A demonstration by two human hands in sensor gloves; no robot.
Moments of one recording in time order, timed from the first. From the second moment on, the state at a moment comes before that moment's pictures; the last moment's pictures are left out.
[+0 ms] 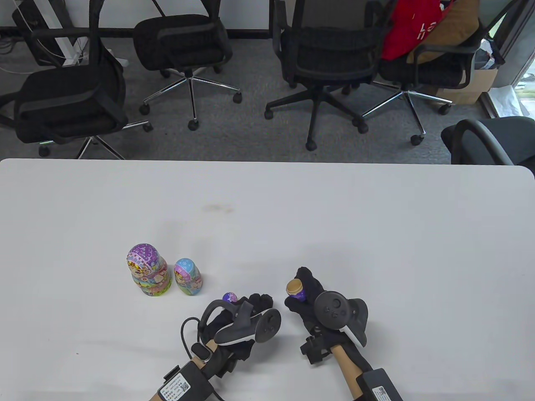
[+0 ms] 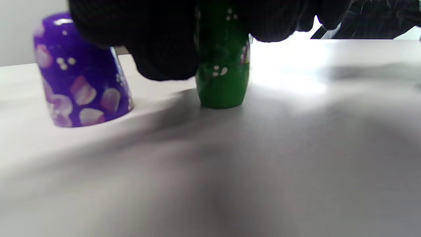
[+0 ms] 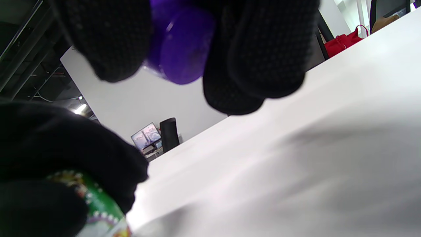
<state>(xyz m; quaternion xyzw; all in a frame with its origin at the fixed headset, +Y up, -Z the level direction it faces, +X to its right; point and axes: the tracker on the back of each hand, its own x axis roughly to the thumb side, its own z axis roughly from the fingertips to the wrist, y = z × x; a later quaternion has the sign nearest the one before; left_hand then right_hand) -0.070 -0.762 -0.249 -0.07 -0.26 -0.04 0.96 0.115 -0.762 -0.262 0.08 -0.08 0.95 0.29</state>
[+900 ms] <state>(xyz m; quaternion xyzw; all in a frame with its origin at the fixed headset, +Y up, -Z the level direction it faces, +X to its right) -0.122 -0.749 -0.284 -0.18 -0.11 -0.05 0.98 0.116 -0.761 -0.261 0.08 -0.09 0.95 0.29</state>
